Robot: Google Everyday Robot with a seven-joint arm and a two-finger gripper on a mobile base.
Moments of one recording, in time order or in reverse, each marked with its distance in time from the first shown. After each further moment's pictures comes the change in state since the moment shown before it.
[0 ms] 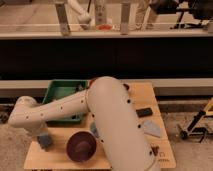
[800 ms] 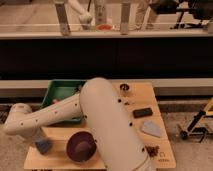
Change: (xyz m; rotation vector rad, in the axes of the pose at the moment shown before) arm -0.018 -0.012 0.013 -0.016 -0.026 -0.047
